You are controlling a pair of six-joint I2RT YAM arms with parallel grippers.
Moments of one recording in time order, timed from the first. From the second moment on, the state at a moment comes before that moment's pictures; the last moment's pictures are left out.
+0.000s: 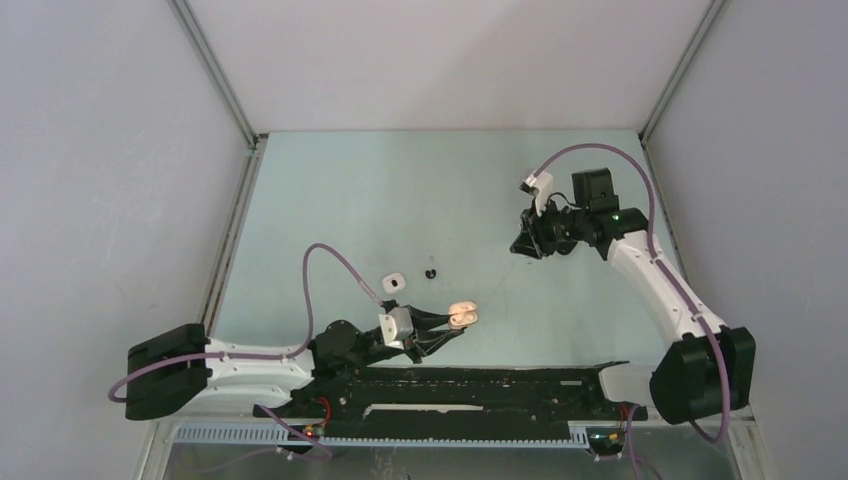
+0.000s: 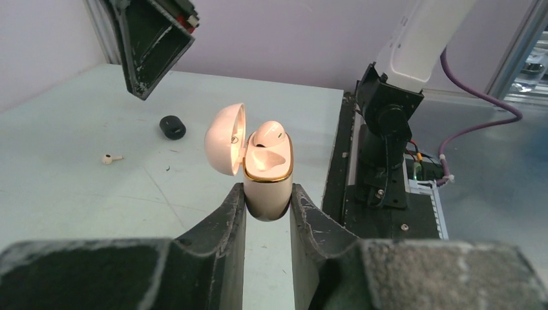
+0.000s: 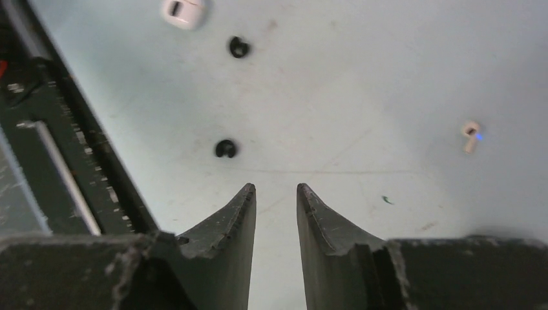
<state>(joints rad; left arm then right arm) -1.26 1.03 0.16 1.08 0.04 -0.01 0.21 1.27 1.06 -0.65 -0.75 -0.37</state>
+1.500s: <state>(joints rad) -1.27 0.84 0.16 0.81 0.03 -0.06 0.24 2.16 1.72 -0.81 -0.16 -0.32</state>
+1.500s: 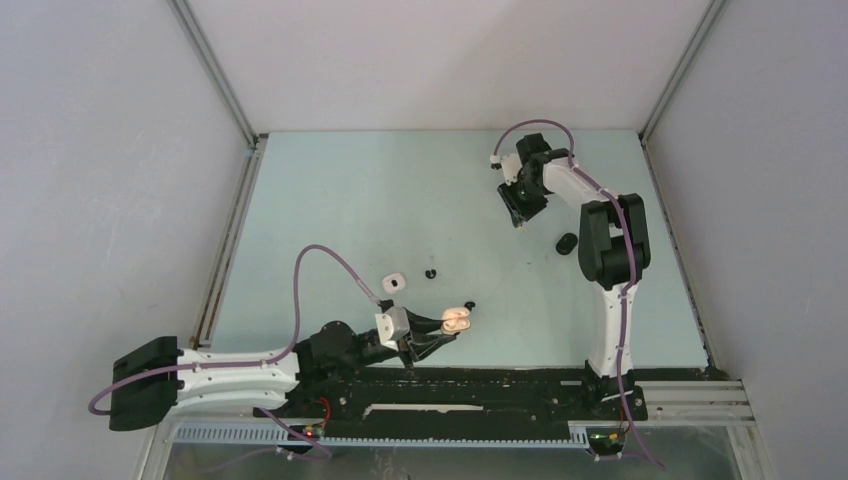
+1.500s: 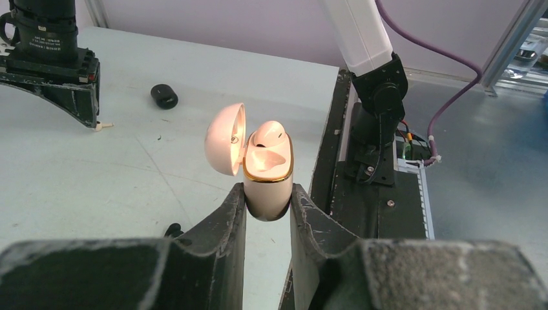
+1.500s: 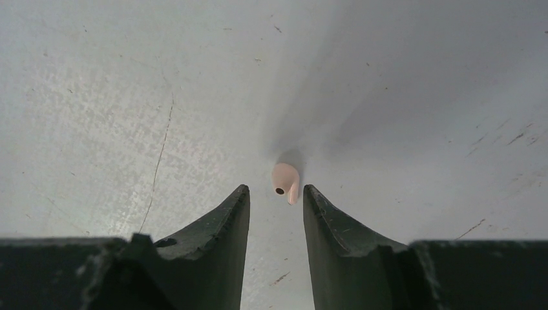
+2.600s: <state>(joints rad) -1.27 0.85 0.16 0.79 0.03 -0.07 0.25 2.23 1.76 -0.82 -0.12 -0.32</state>
